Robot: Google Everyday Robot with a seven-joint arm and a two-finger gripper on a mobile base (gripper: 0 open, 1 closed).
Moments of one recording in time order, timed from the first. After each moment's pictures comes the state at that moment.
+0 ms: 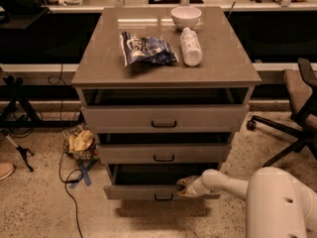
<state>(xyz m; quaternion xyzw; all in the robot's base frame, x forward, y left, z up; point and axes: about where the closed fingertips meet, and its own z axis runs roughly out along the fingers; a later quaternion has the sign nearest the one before) 0.605 -0.124 0.187 -0.72 0.62 0.06 0.30</state>
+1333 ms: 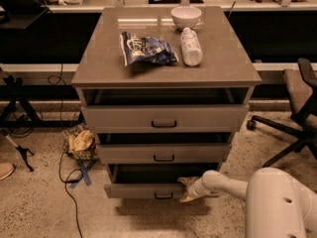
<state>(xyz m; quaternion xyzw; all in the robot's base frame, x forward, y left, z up) 0.601 -0.119 0.184 -0.72 0.62 0.06 0.30</state>
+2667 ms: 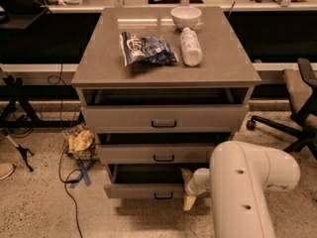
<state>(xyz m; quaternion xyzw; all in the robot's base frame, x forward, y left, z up) 0.602 -0.132 0.179 -0.71 0.67 0.02 0.21</state>
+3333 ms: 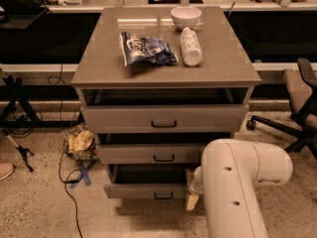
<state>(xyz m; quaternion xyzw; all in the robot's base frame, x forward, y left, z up) 0.603 -0.152 0.172 -0.69 0.70 0.01 0.18</state>
